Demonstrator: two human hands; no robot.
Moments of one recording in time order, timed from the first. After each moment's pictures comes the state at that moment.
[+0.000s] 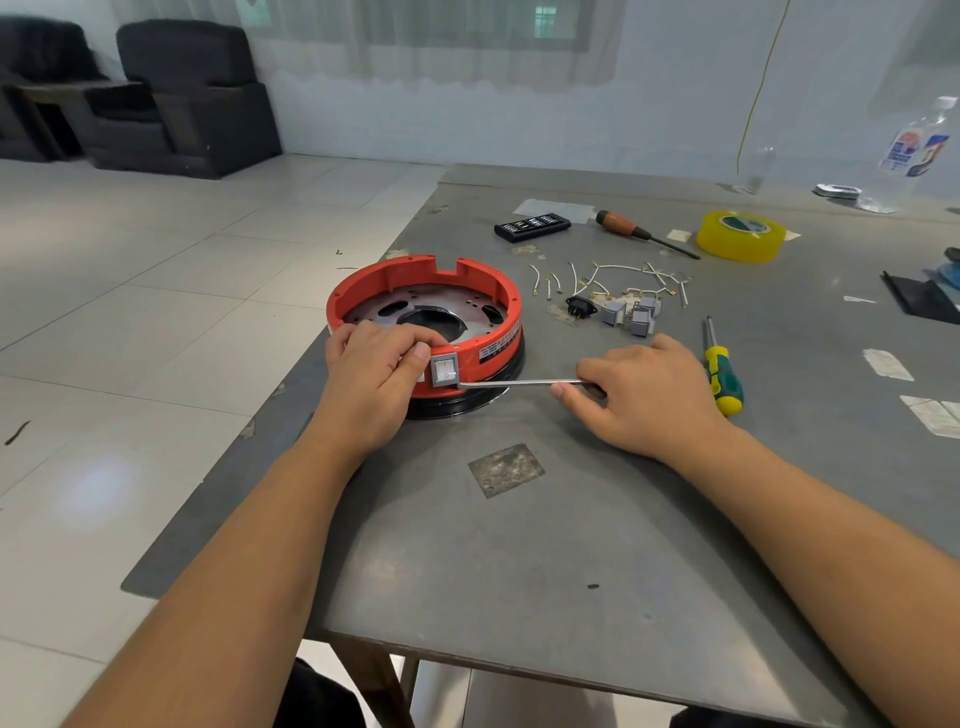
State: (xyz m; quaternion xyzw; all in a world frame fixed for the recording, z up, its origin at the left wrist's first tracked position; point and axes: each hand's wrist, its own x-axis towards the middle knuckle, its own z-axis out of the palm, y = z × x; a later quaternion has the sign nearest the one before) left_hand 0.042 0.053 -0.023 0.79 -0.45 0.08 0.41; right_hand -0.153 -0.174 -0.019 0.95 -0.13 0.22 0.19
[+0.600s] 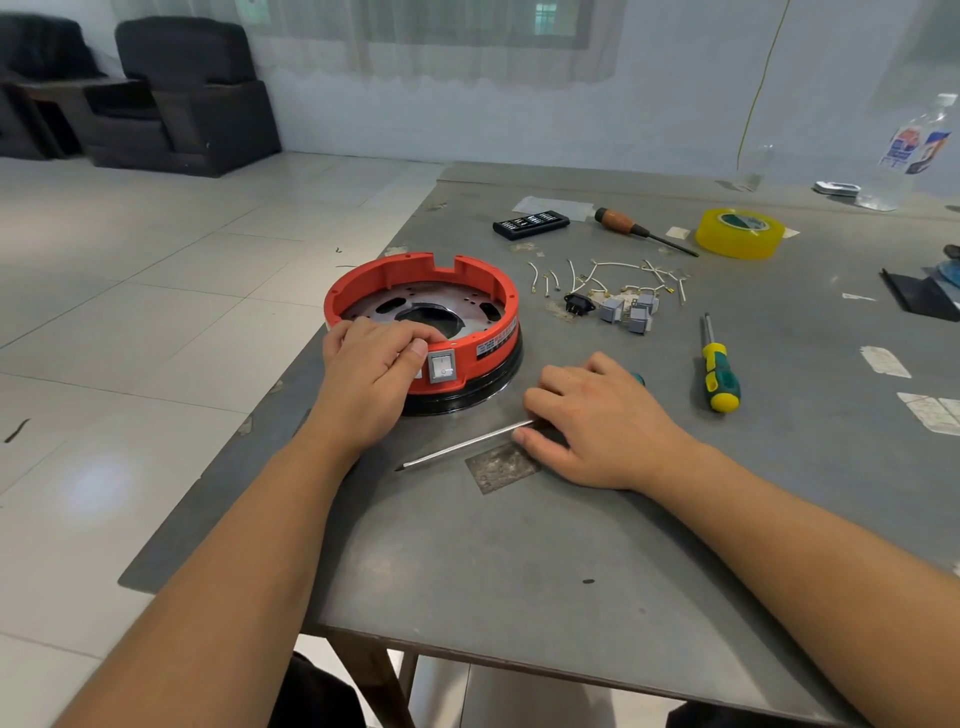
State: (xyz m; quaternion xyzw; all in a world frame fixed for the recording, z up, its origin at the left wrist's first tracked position) left_hand 0.043 0.053 -0.022 0.79 -0.45 0.08 0.41; right_hand -0.149 -0.136 -0.028 0.97 -0.01 0.19 0.13
